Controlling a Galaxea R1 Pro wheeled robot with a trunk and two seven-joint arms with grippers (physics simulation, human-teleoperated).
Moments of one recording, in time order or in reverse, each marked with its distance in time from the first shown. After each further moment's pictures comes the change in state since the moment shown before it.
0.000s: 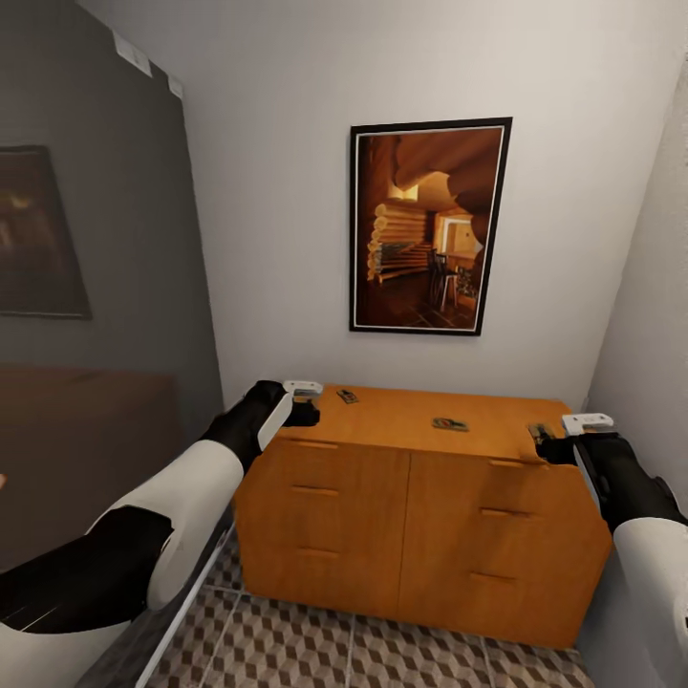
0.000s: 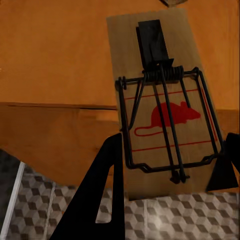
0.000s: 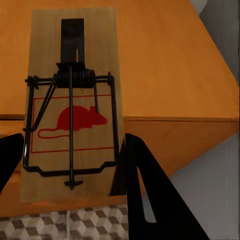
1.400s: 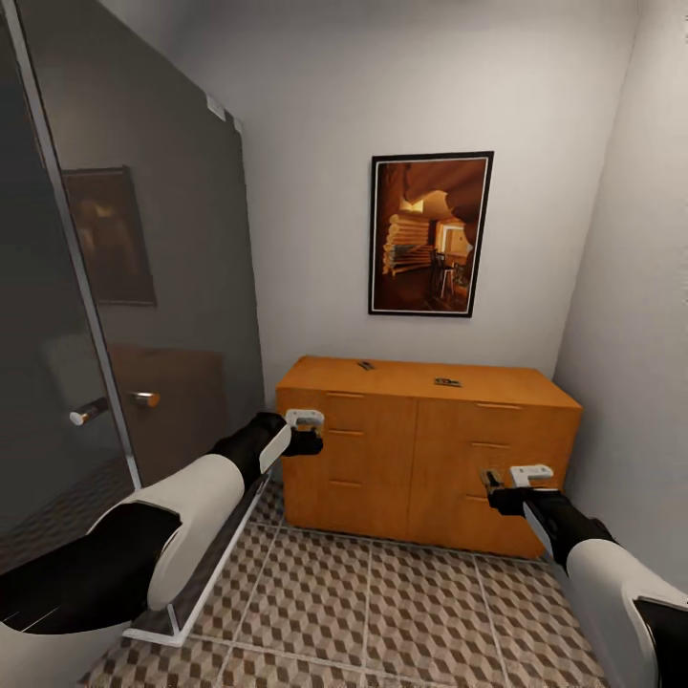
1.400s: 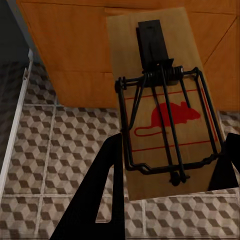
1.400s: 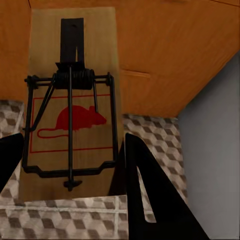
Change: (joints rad) left arm 0.000 -0.003 -0.001 0.251 -0.002 -0.185 -0.111; right arm 0.000 0.112 0.005 0.444 -0.002 -0.362 -0.062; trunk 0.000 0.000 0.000
